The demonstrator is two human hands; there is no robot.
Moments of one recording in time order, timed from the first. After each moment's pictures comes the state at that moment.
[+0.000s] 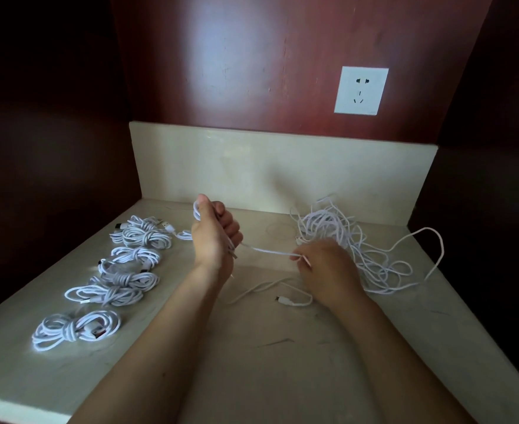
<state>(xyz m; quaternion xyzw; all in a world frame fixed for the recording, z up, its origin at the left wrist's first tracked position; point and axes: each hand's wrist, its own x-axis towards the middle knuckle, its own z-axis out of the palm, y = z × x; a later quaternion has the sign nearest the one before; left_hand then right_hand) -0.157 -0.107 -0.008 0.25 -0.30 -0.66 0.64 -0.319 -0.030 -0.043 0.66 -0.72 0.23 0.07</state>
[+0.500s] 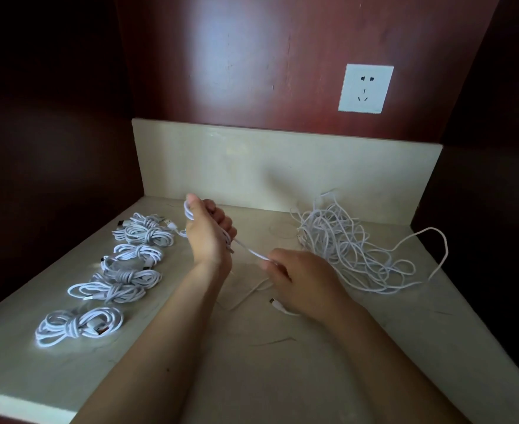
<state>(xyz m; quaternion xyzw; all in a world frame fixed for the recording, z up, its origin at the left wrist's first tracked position) -0.152 -0.110 -0.007 0.28 -0.26 -0.62 0.69 -0.283 -0.018 -0.041 0.74 -0.61 0.26 0.04</state>
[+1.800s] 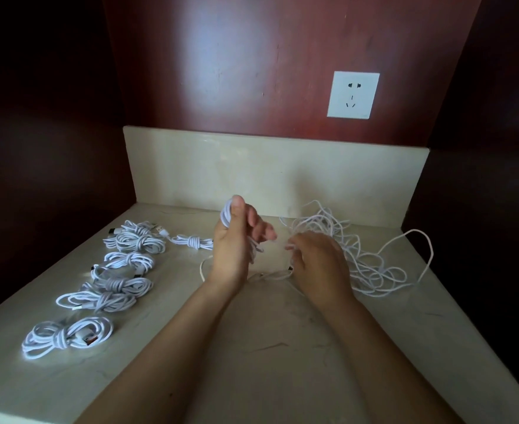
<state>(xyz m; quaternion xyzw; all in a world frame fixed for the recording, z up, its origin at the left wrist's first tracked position) -0.180 -0.080 -0.011 0.16 -0.49 -0.59 0.62 -0.319 -0.039 -0.050 0.64 -0.68 0.32 0.16</state>
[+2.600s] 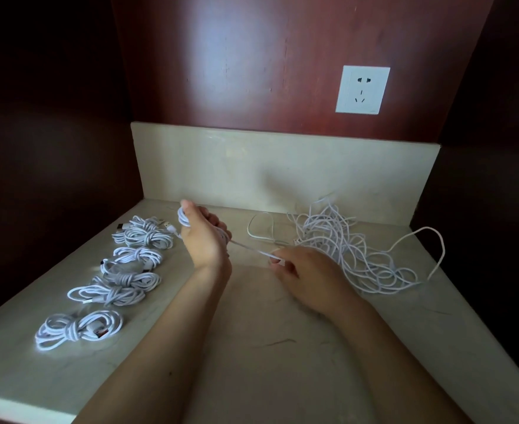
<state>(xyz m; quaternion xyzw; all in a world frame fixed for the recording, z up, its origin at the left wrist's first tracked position) -0.154 -0.109 -0.007 0.31 -0.21 -0.57 0.73 -0.304 -0.029 -0.046 0.73 -0.65 0.23 0.02</state>
